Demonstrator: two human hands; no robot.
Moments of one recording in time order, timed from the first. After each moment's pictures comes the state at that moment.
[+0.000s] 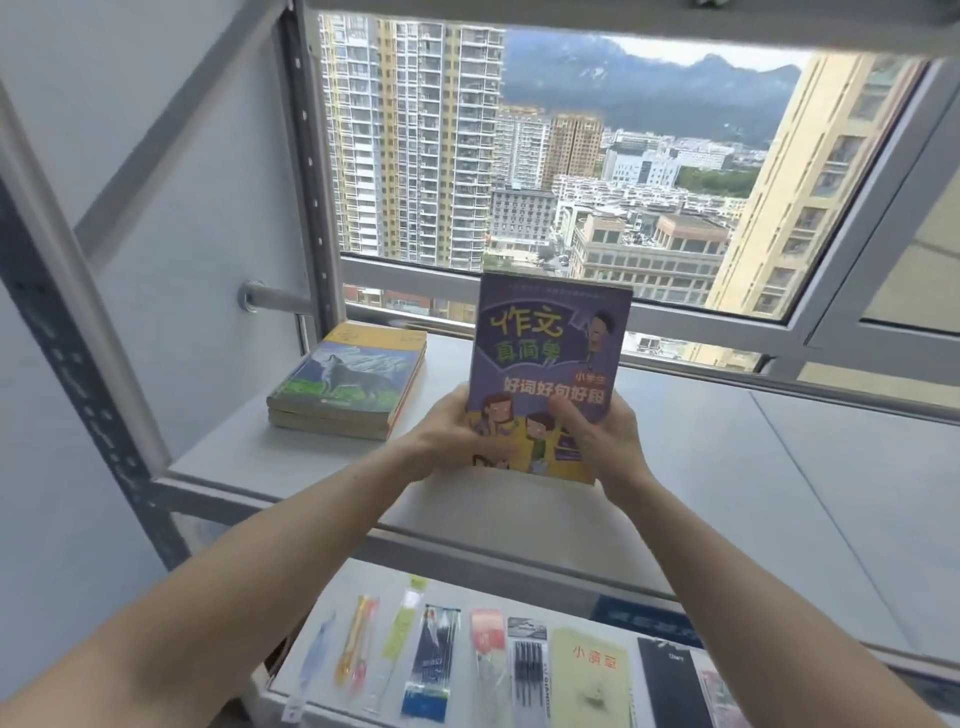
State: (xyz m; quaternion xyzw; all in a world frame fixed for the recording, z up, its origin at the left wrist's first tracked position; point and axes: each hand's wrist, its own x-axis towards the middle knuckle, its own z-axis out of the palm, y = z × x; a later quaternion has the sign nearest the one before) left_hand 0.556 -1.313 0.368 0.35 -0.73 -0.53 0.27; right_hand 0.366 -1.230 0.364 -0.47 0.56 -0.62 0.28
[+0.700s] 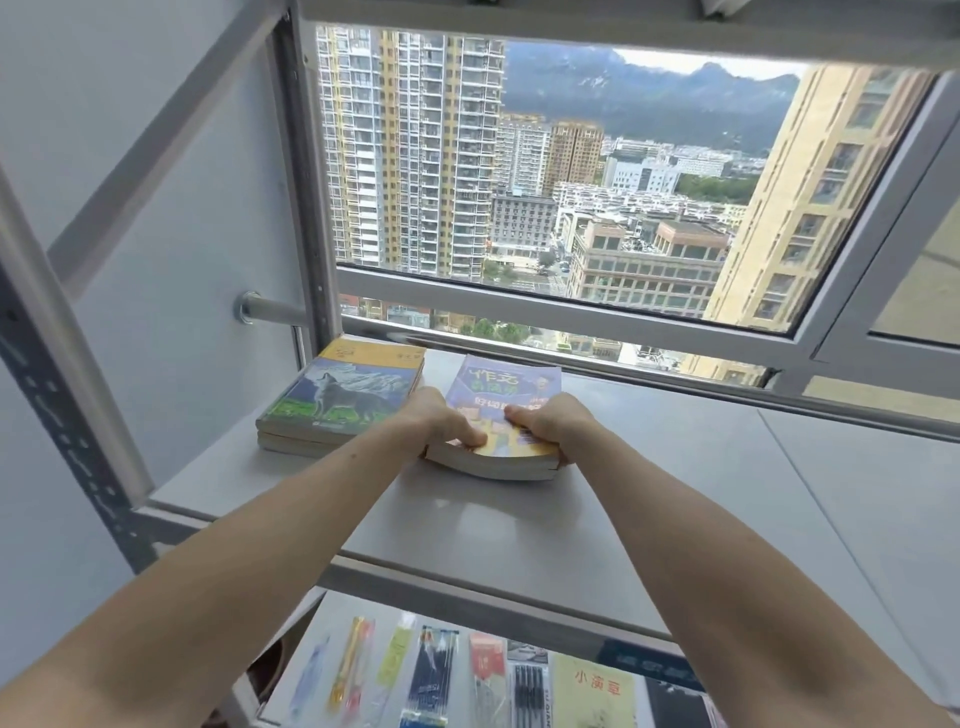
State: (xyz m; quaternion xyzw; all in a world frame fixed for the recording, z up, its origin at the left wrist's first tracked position) left_hand 0.551 -1.350 0.401 0.60 -0.66 -0.43 0.16; right_hand 0.384 -1.312 0.398 -0.40 0.84 -0.24 0.29
